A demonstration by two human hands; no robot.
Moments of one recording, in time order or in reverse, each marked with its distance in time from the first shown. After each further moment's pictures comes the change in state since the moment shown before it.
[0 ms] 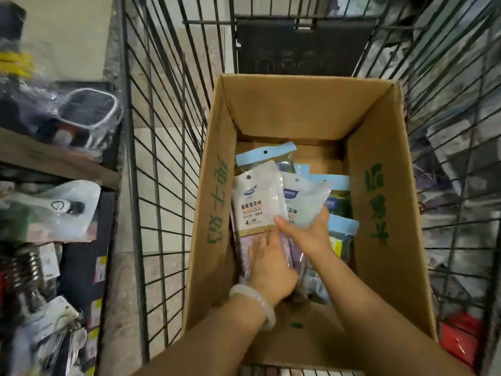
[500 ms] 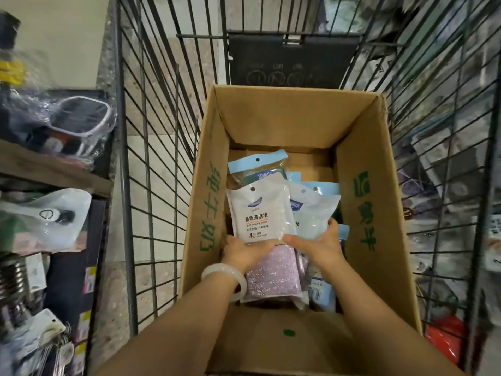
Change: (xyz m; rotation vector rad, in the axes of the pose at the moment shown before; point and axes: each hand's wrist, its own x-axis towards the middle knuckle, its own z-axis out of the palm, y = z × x) left_hand 0.031 -0.019 -0.031 -0.723 -0.075 -0.481; right_hand -0.001 -0.001 -0.036 -0.024 0.014 0.120
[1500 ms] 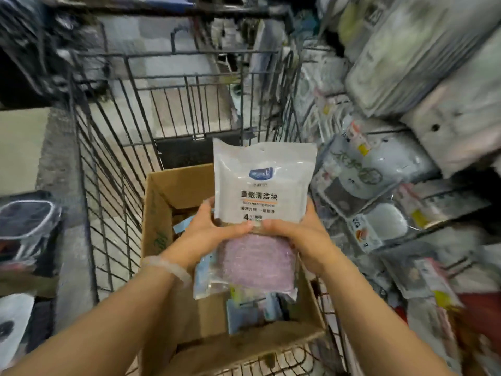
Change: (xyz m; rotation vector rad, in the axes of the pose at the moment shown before) left_hand -0.147 0.119 -0.005 0.106 -0.425 0.745; right_hand -0.136 -0.123 -0.113 0.345 -0.084 -0.396
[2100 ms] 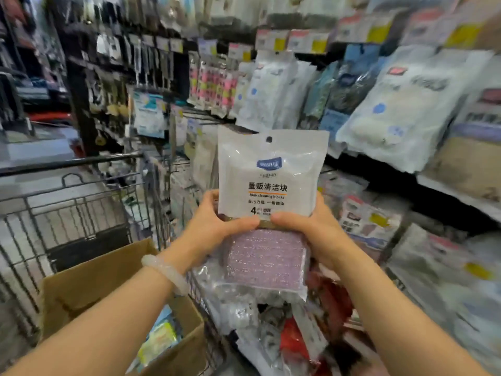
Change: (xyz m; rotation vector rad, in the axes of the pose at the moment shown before) left_hand -0.249 0.159 0.218 0.099 -0.417 0.540; right_hand -0.373 -0.141 -0.140 -0.050 0.378 -0.533
